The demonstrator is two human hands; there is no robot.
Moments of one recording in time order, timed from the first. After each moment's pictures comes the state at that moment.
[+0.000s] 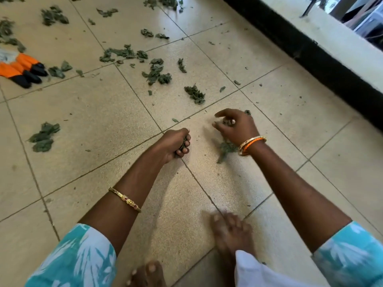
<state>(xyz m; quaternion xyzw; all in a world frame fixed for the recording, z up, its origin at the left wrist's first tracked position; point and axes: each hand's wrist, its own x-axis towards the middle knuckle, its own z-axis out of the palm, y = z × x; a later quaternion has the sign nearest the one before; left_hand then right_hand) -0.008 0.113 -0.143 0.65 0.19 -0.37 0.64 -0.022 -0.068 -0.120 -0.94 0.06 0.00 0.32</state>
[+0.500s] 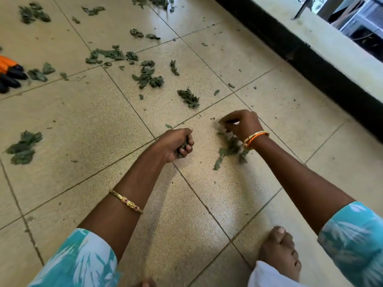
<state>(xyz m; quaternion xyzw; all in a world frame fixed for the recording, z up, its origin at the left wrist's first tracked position) 0.017 0.098 -0.147 0.58 0.20 -0.43 0.66 0.010 -0.111 -0.135 -0.96 0.03 0.02 0.28</state>
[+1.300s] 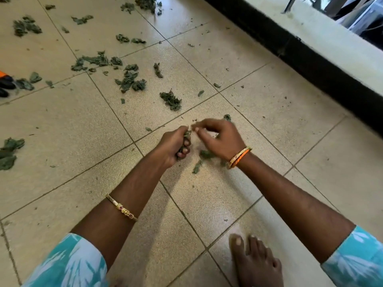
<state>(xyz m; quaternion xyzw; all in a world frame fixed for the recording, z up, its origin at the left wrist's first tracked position) 0.003 0.039 -0.144 0.63 0.21 -0.33 0.67 -0.030 -0.101 -0.122 -0.90 -0.05 -0.03 0.43</state>
